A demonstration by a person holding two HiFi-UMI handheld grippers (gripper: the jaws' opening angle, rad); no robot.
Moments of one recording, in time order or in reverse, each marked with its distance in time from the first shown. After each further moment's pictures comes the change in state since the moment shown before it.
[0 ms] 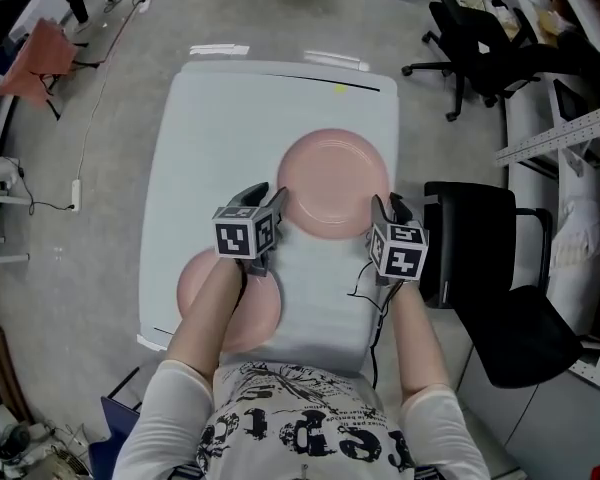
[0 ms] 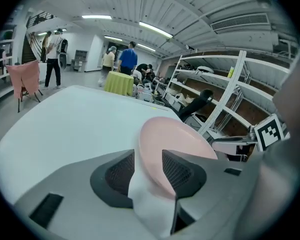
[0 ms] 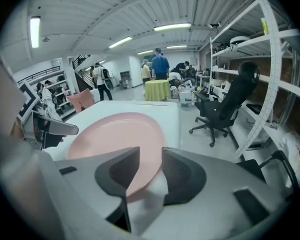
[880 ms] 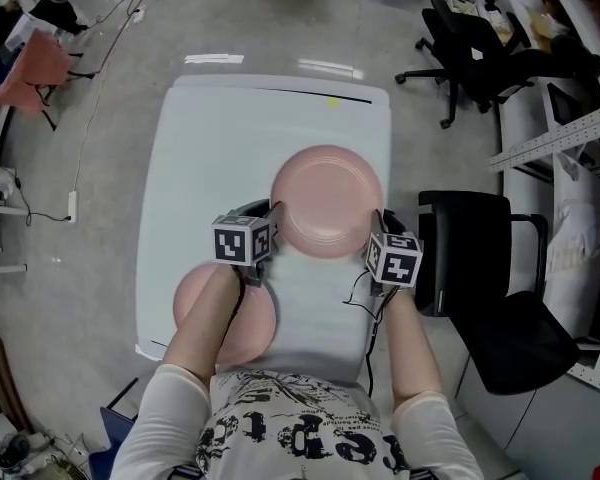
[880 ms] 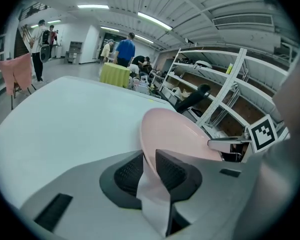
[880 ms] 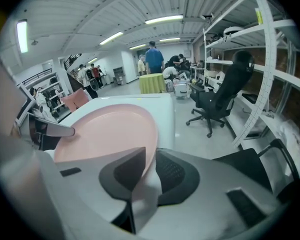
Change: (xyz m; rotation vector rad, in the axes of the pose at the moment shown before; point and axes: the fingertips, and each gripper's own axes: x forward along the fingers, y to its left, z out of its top) left arm 0.023 -0.007 -0.008 0.006 0.092 -0.046; right arm 0.014 -0.021 -0.016 0.071 0.072 -0.025
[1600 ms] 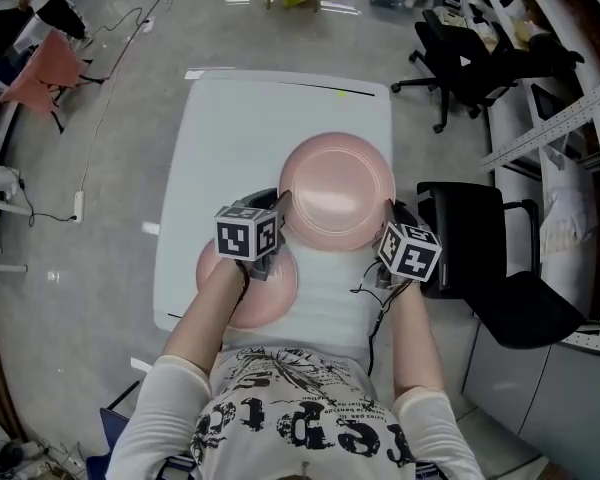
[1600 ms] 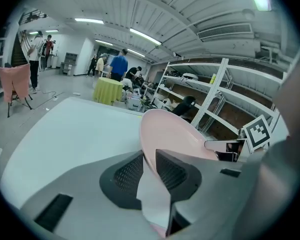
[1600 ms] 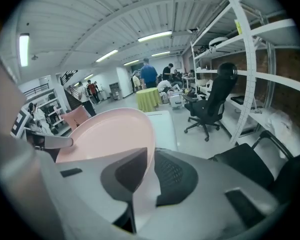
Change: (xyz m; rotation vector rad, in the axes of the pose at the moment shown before) left arm -0.138 -0.035 -0.012 0.061 -0.143 -0.074; right arm -0.131 0.055 -0.005 0.109 -0.150 -0.019
